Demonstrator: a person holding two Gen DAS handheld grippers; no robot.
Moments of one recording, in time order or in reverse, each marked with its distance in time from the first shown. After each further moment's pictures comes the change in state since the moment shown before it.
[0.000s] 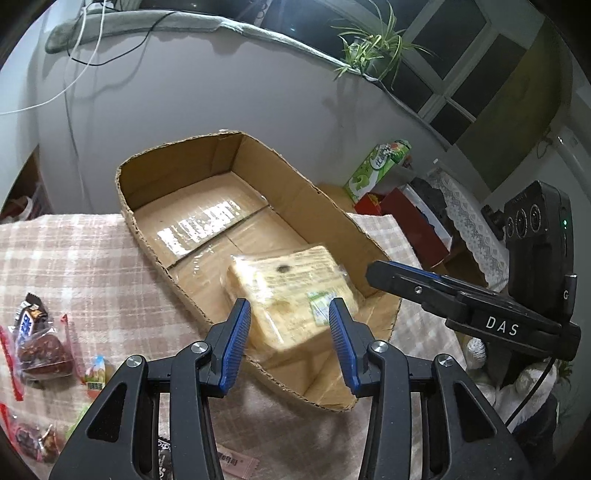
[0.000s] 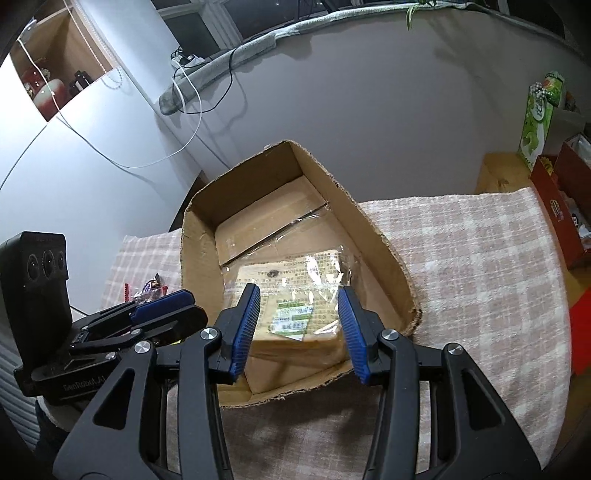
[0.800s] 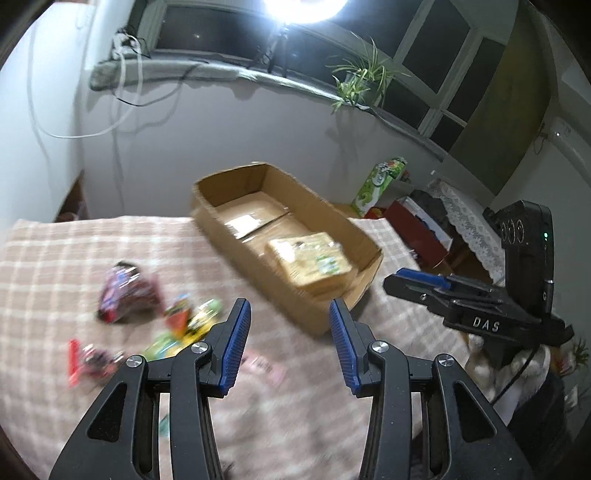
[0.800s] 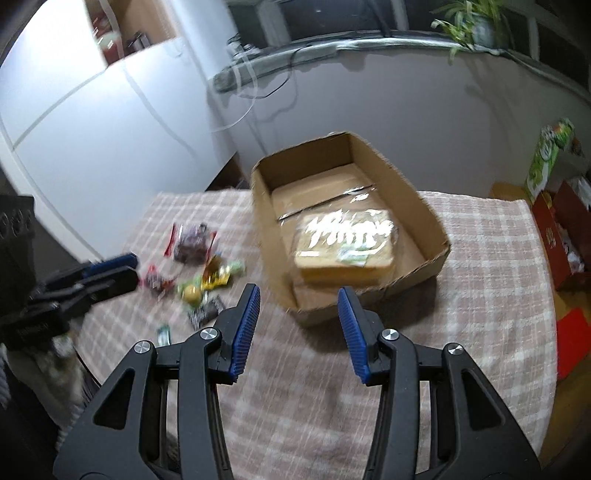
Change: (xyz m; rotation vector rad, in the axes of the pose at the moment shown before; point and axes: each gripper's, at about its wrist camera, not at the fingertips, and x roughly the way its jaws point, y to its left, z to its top) left arm -0.122 -0.002 -0.061 0.059 -0.120 0.095; right arm -0.051 0.071 -0.072 -0.220 -0.007 -0.016
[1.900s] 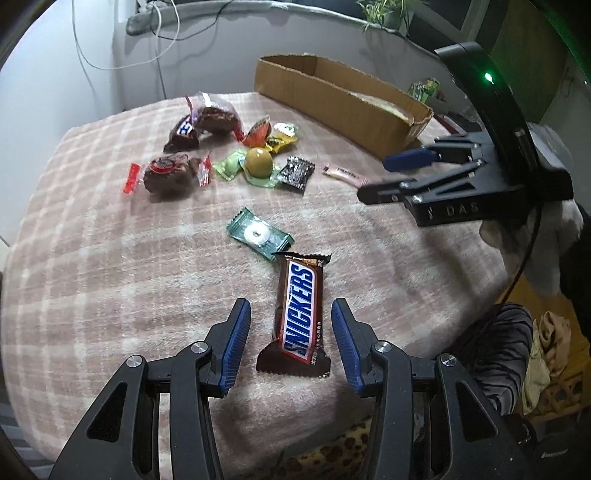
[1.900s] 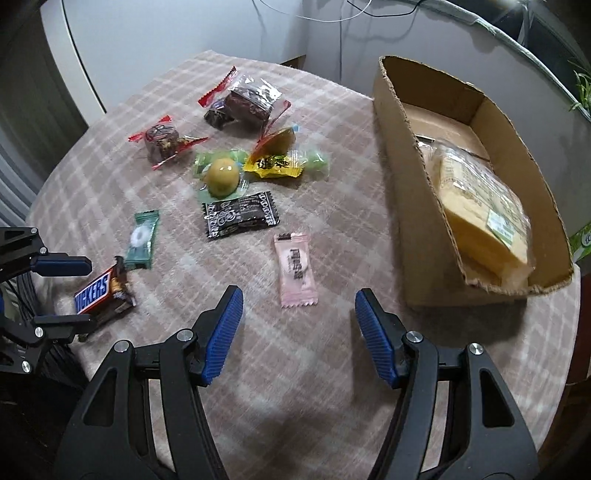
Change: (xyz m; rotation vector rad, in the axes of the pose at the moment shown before) left arm -0.005 0.043 -0.142 0.069 0.214 0.172; right arm 0.110 0.085 -0.034 -0.388 0.276 -0.033
